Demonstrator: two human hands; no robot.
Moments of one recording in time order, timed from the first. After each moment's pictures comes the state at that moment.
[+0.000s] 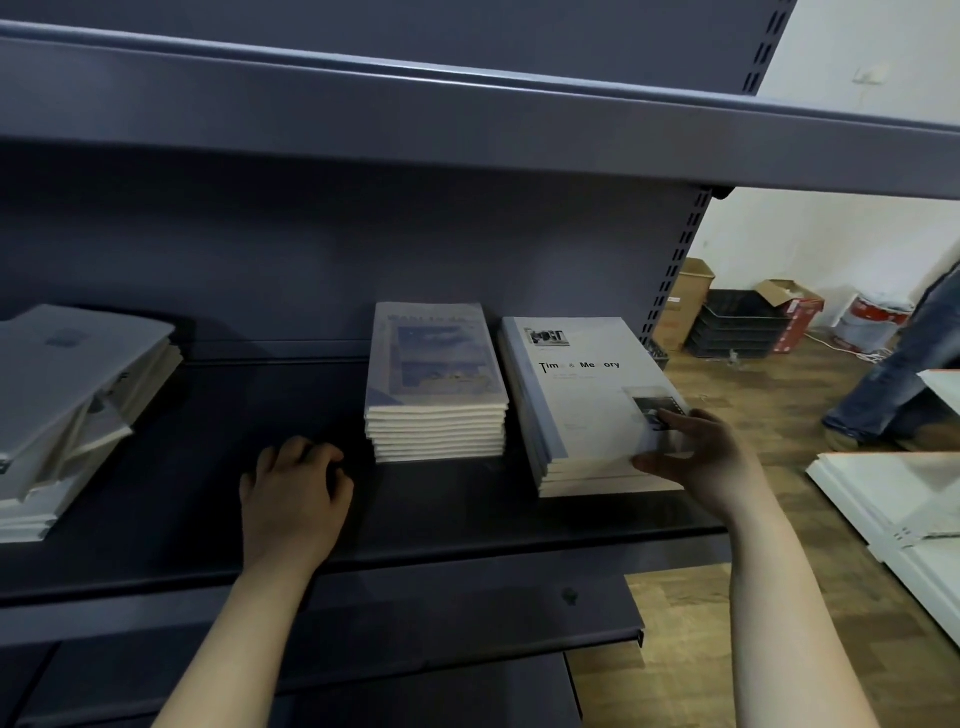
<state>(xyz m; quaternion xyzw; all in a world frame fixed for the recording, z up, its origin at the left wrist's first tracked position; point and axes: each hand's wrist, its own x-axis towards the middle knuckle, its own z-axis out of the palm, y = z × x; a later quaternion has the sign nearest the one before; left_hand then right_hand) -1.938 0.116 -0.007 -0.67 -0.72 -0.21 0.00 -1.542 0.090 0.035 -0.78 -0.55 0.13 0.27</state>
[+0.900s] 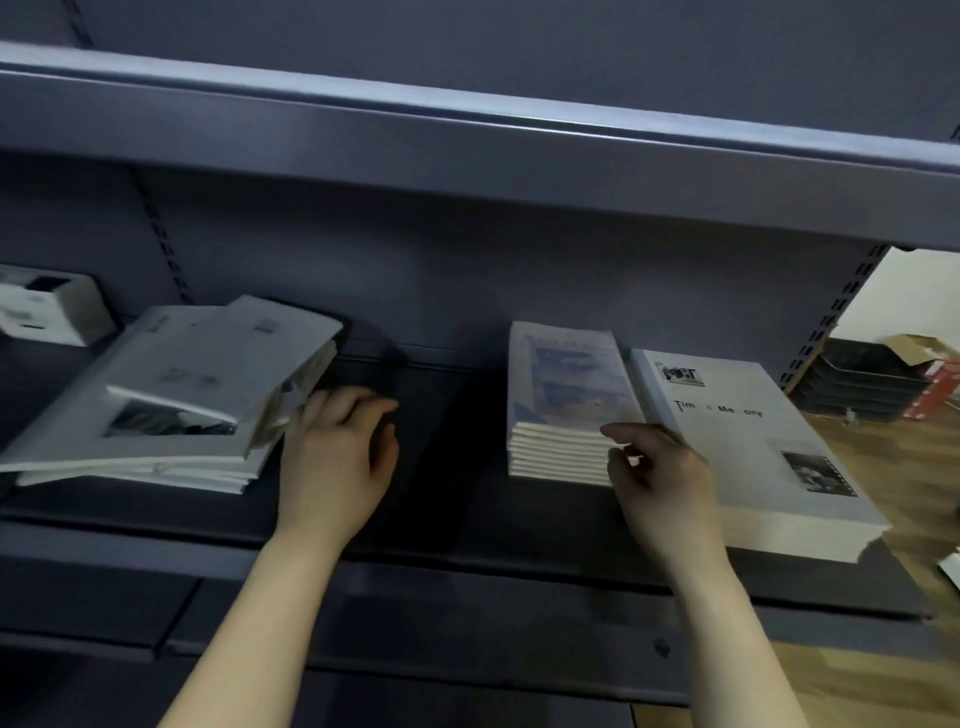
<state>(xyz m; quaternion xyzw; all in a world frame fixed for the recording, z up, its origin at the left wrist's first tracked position) -2.031 0.092 0.054 -0.68 -0.63 -0.35 0.13 -1.743 0.088 0.059 -0.62 -0.67 0.09 0.41</state>
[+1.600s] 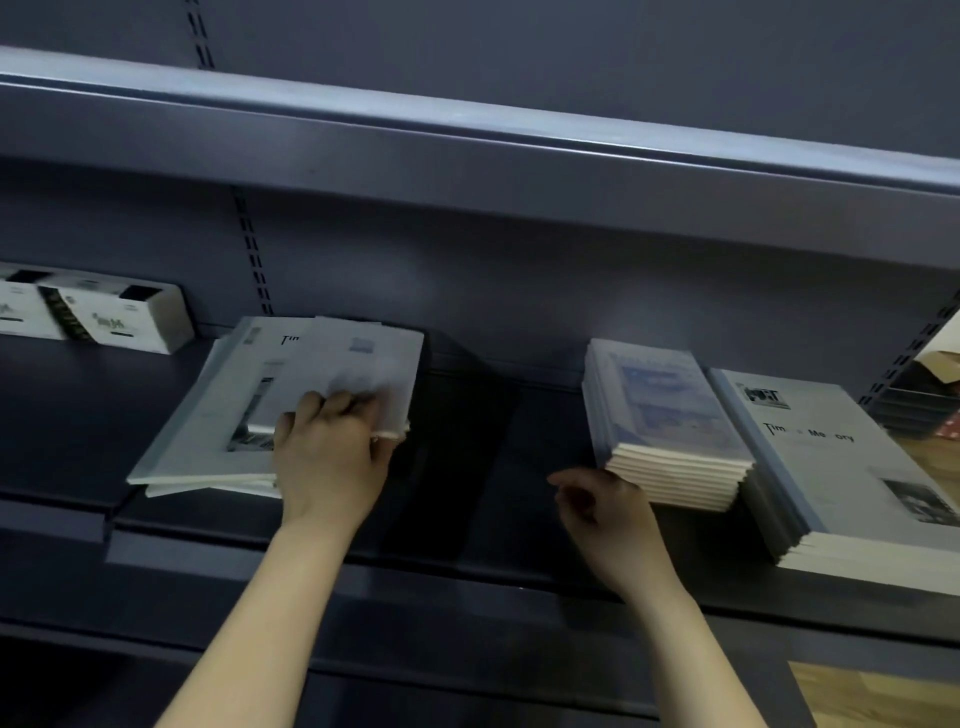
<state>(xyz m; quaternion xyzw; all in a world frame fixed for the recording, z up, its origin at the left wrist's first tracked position) -2.130 0.096 0.063 -0.62 -0.74 -0.20 0.16 -1.869 0.098 0.026 -0.59 -0.72 0.17 0.32</state>
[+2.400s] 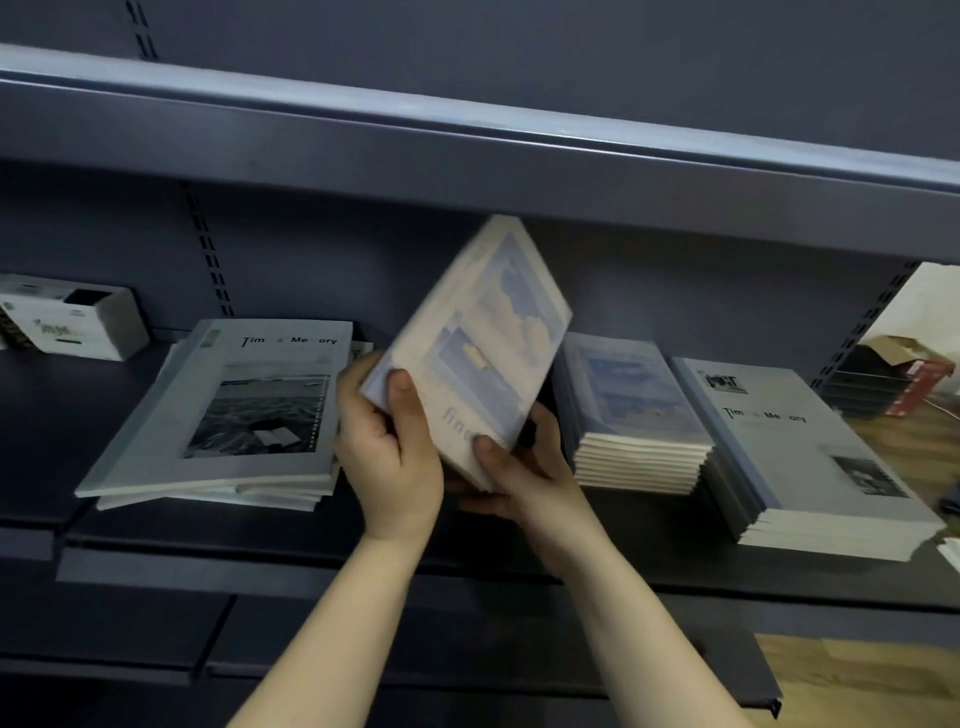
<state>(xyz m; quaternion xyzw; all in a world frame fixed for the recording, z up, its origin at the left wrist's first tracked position) -2.038 0.093 0.079 -0.45 -0.41 -0.79 -0.08 -1.912 0.093 0.055 -0.35 -0.49 0.63 0.49</state>
